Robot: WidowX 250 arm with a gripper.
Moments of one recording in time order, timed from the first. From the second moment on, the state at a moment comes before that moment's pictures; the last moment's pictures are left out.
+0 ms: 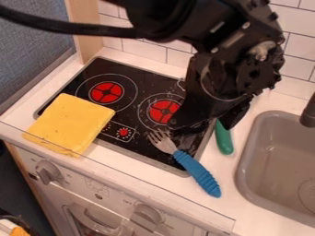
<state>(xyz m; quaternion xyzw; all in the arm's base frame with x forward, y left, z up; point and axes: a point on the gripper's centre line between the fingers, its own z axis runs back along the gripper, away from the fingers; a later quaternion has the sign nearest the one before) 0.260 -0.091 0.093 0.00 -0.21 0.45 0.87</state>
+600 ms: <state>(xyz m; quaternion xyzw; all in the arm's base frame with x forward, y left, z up) 0.290 -0.035 0.098 0.00 -0.18 0.48 0.86</state>
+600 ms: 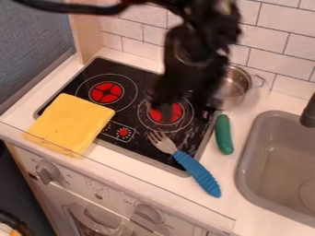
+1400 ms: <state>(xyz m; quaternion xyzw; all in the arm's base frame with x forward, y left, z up) 0.259 0.081 0.065 0.03 -0.12 0.58 0.80</state>
